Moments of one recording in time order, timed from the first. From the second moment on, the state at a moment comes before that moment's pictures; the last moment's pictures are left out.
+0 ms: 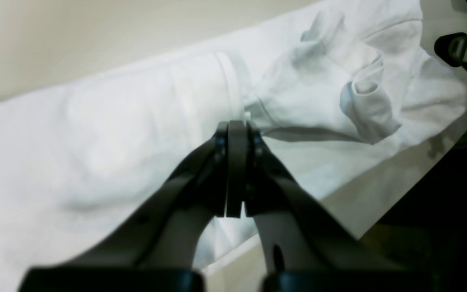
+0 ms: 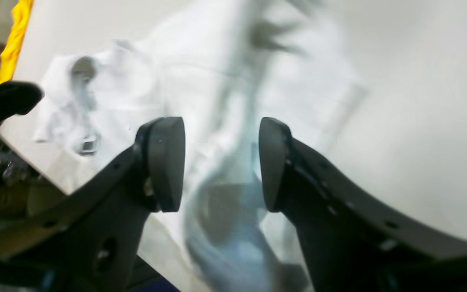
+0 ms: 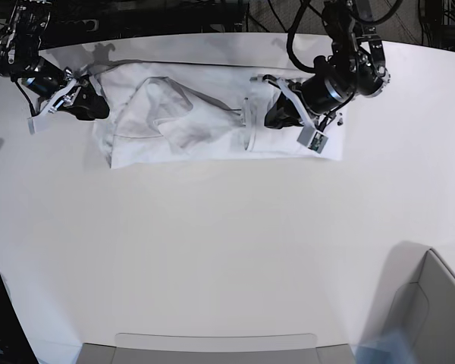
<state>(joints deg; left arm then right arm) 15.9 3.4 -13.5 110.5 -33.4 -36.2 65.0 -19.2 19.6 31.0 87.6 66.6 39.7 -62.4</state>
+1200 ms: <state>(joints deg) 17.0 3.4 -13.5 110.0 -33.4 -36.2 65.0 -7.2 12.7 11.9 80.8 56.6 34.5 -60.9</state>
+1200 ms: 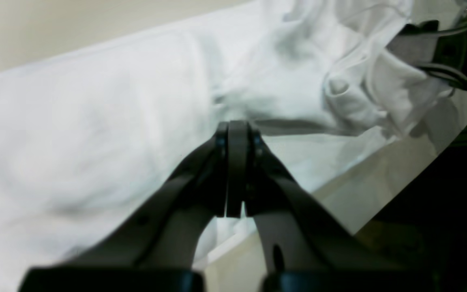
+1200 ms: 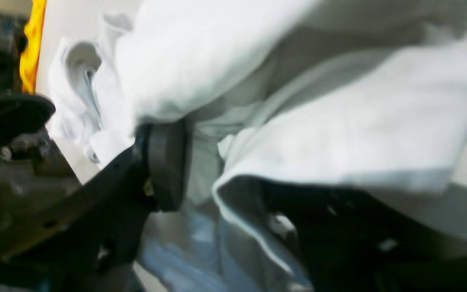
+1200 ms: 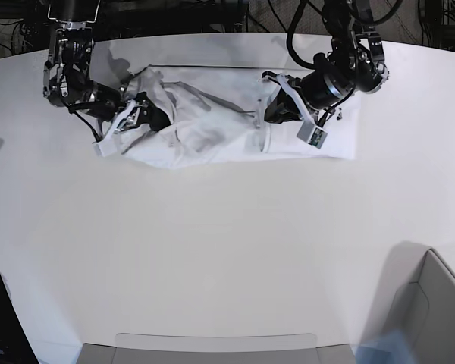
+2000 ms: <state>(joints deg) 18.0 3.4 -13.8 110.0 -33.4 -36.2 65.0 13.8 16.7 11.3 74.1 17.9 28.1 -57.0</state>
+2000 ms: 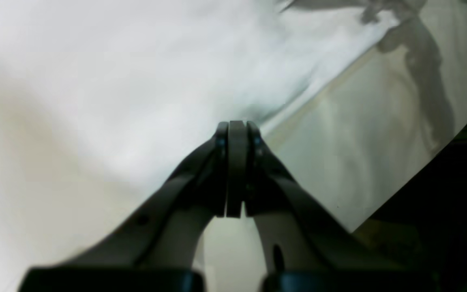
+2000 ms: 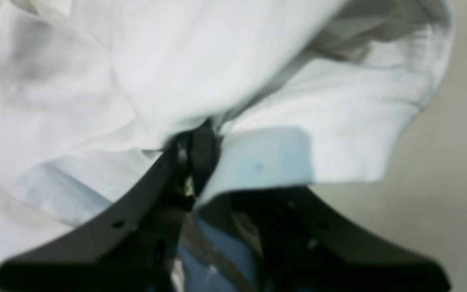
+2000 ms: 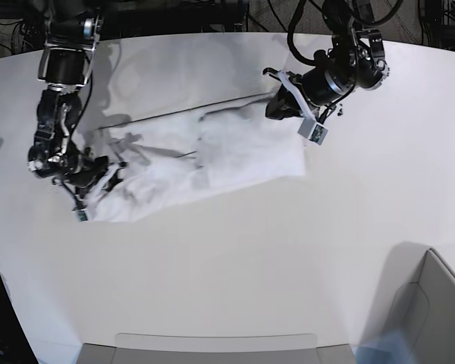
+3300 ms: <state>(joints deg) 21.3 1.8 -14.1 110.1 -33.2 -36.2 65.0 15.7 0.8 -25.2 89.1 -14.5 11.5 -62.5</state>
